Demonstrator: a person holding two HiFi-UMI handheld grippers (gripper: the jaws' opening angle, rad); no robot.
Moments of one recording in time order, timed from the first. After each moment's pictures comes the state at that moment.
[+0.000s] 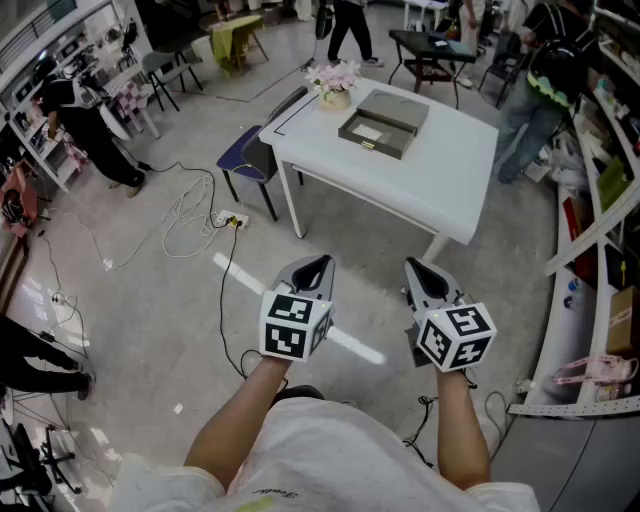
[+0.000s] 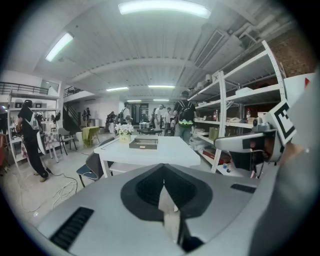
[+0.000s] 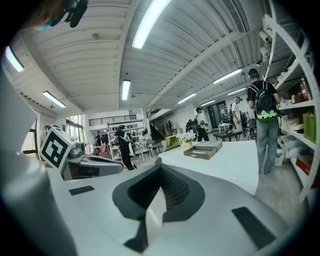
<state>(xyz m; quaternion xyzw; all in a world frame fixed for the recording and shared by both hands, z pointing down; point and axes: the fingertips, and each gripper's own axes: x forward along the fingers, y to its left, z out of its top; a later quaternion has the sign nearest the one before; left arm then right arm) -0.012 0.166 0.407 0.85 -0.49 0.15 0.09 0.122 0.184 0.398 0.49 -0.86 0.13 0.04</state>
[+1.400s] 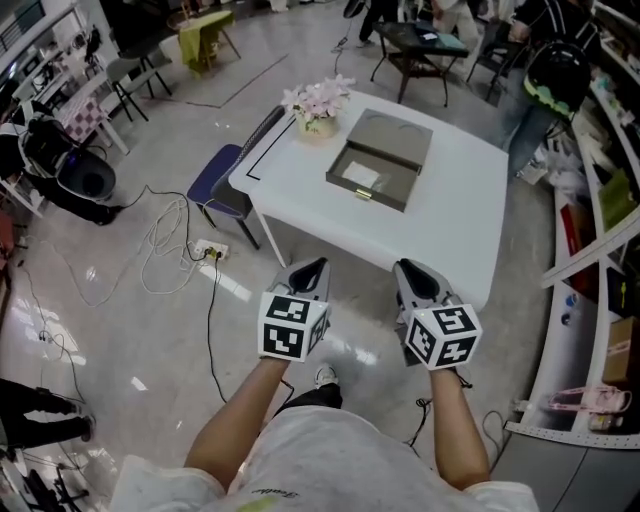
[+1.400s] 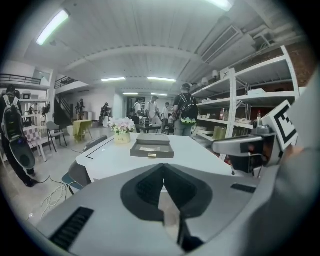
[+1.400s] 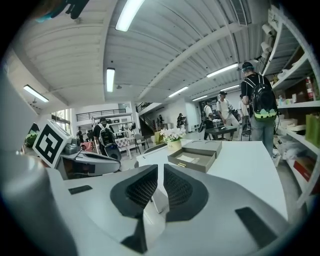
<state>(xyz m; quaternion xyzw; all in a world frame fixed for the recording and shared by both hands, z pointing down) -0.016 -0.080 0.437 0.86 -0.45 0.17 0.13 0.113 -0.061 0.422 0.53 -0.83 0.16 0.07</state>
